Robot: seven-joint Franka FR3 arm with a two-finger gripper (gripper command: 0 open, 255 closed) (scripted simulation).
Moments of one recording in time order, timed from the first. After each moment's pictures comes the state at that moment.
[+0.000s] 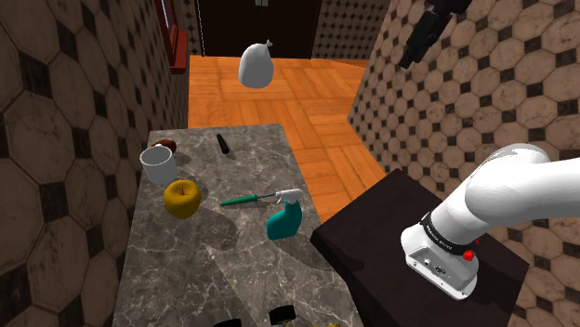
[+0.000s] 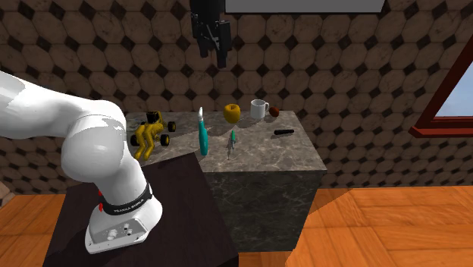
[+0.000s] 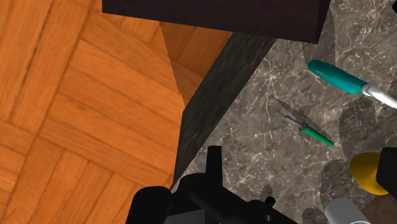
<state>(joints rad) 0.00 -0.83 0.00 -2.31 0.10 1.55 -0.16</state>
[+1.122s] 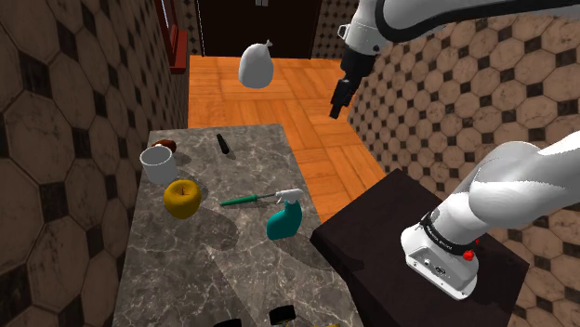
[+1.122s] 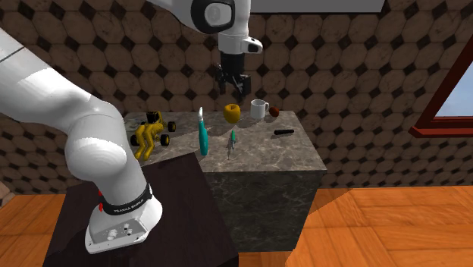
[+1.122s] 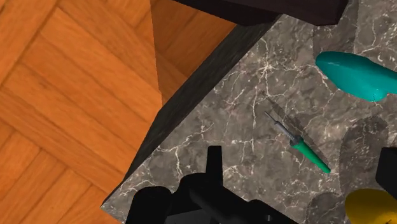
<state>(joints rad) 0.09 -0.48 0.12 -2.45 0.15 1.98 -0.22</state>
